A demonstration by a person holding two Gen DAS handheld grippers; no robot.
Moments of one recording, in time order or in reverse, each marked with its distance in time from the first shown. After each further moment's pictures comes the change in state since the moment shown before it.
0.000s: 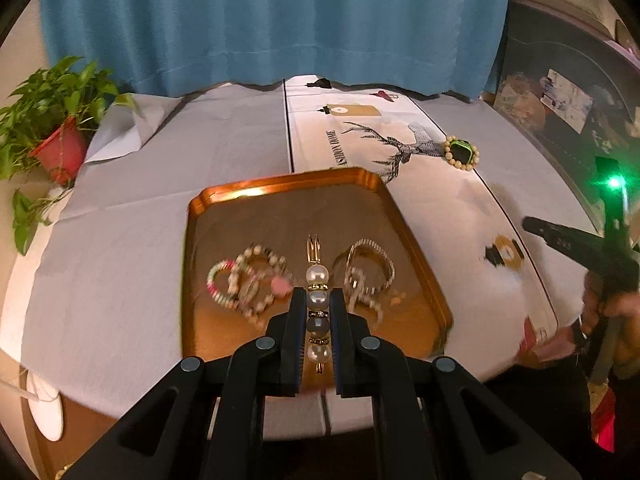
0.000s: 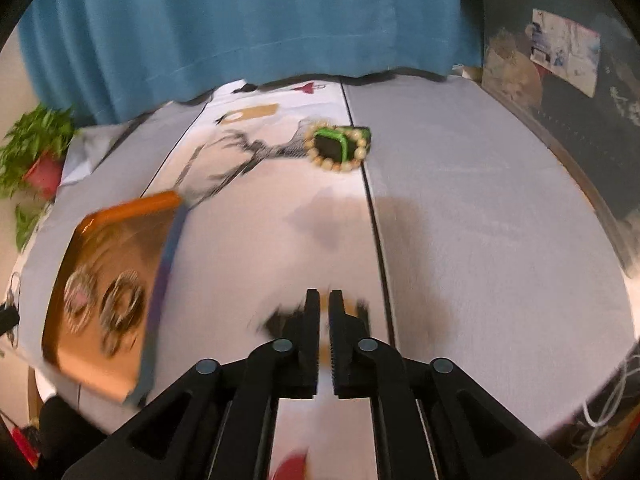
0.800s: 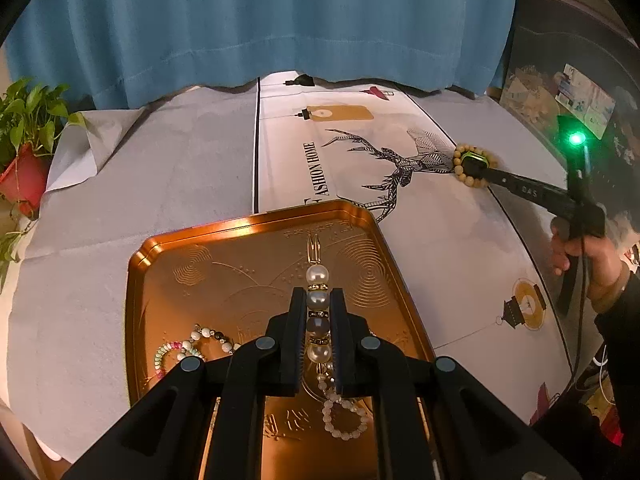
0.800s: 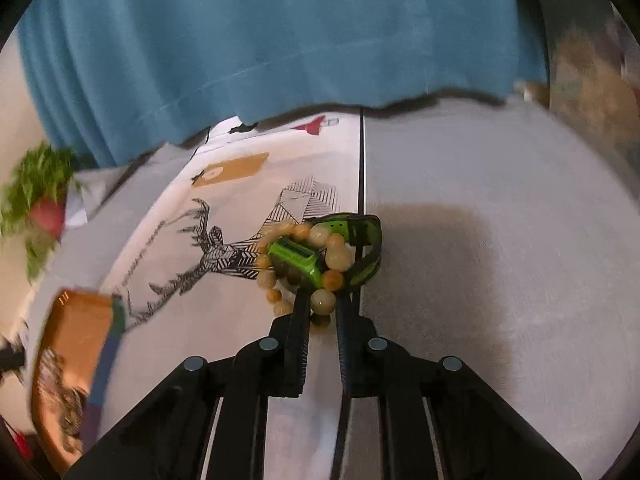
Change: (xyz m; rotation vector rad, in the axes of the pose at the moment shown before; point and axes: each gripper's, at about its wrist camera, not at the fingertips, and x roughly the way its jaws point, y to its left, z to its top) left arm 0.070 -0.023 0.060 0.031 0.024 -0.014; right arm 0.122 -0.046 0.106 -0.073 -0.102 0.158
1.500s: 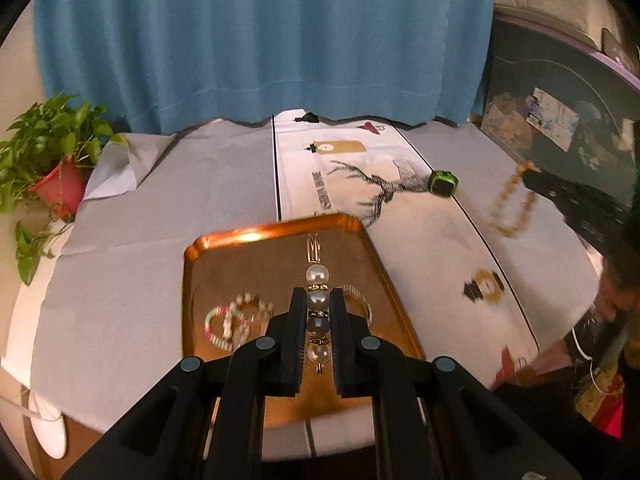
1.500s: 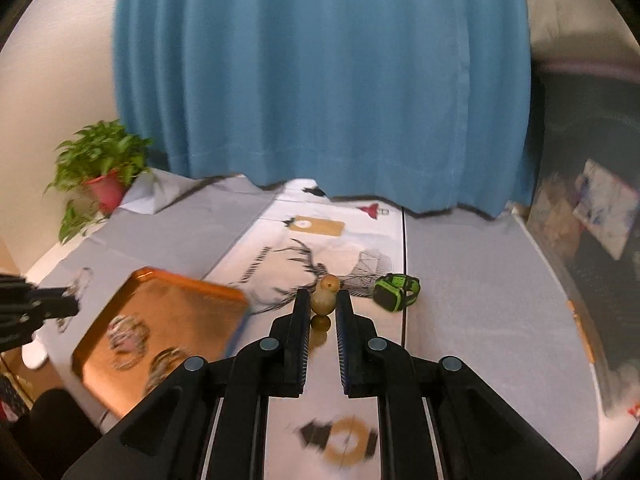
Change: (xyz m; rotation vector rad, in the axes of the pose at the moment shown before) left arm -0.108 0.006 -0.041 -0.001 -0.097 0.008; right arm -0.203 0.132 -0.034 -0.219 -0.212 -0.032
